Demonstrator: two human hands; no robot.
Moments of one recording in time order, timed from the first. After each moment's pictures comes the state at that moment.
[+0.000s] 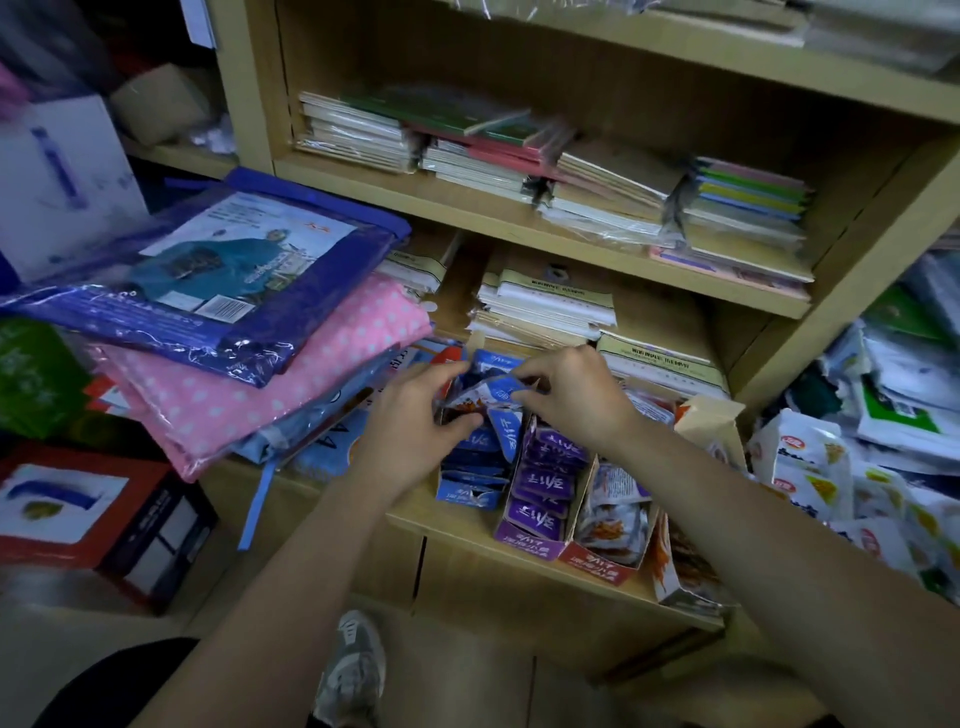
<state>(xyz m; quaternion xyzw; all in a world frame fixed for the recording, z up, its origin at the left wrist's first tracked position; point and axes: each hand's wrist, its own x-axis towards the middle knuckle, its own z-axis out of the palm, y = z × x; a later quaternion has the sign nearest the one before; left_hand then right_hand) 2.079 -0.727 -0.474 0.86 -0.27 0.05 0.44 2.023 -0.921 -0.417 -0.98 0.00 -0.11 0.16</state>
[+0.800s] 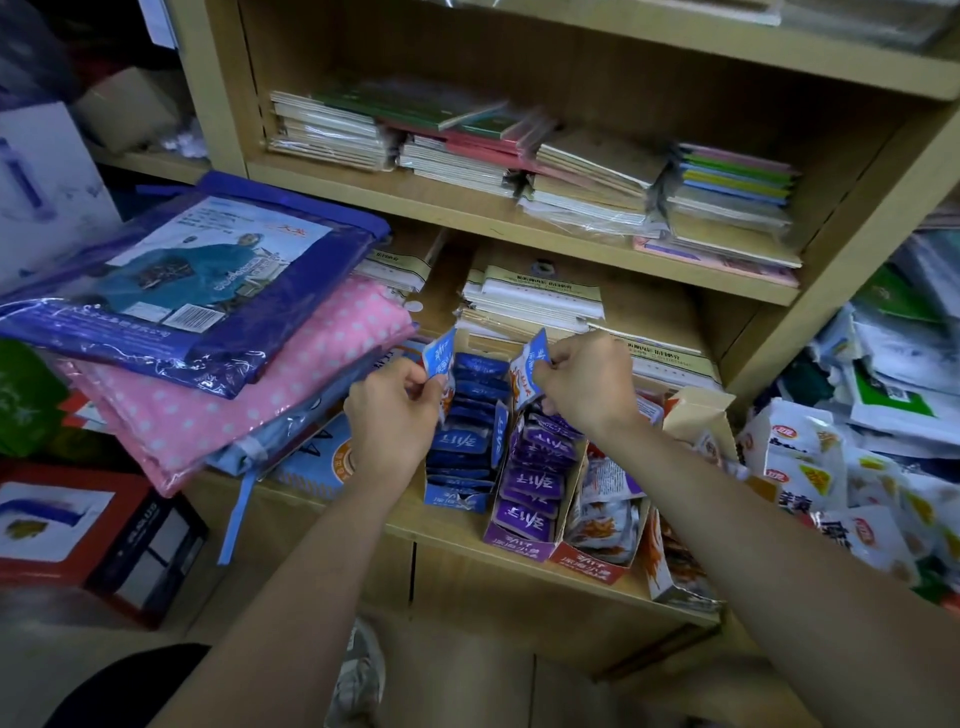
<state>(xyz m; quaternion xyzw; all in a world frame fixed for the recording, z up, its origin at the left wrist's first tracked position) 2.089 -0.755 -0.484 0.85 -0.12 0.17 0.48 2.027 -0.943 -0.429 -0.92 0.19 -0.21 0.27</state>
